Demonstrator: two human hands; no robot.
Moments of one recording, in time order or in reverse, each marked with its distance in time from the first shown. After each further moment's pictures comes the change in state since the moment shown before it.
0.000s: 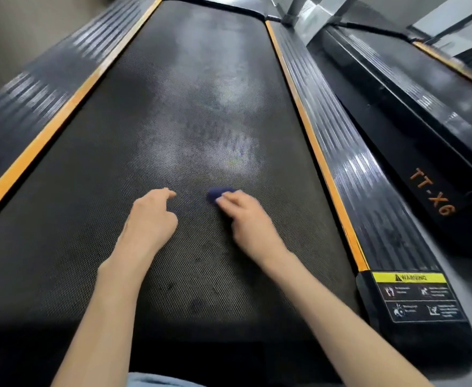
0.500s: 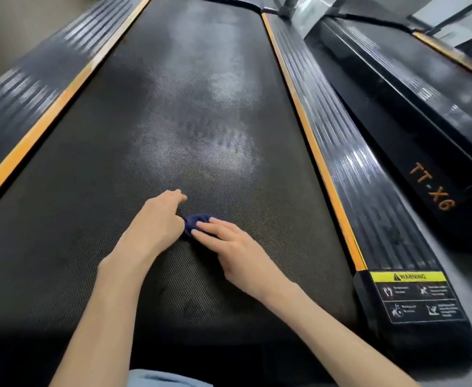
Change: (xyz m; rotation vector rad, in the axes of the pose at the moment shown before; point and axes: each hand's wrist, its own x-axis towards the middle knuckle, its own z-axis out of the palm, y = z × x) left_hand 0.007 0.012 0.011 0.060 -0.141 0.143; right_hand -0.040 -0.026 -0.003 0.011 -0.166 -0.177
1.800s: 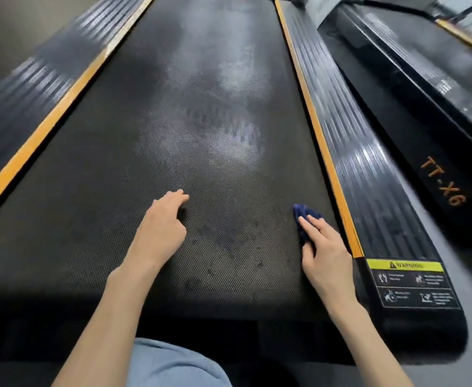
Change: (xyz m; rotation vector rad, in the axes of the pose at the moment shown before) left_hand -0.035 -0.010 0.027 -0.059 0.141 -0.031; right_hand -0.096 0.044 -0.045 -0.026 0.242 0.748
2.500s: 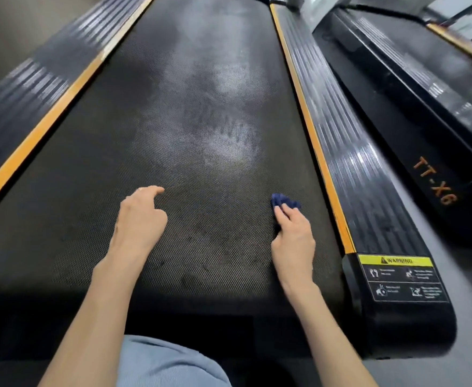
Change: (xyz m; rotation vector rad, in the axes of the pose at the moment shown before) left_hand -0.007 0.012 -0.028 -0.021 0.107 -0.231; right_hand 0.011 -0.043 0.025 0.009 0.113 0.033
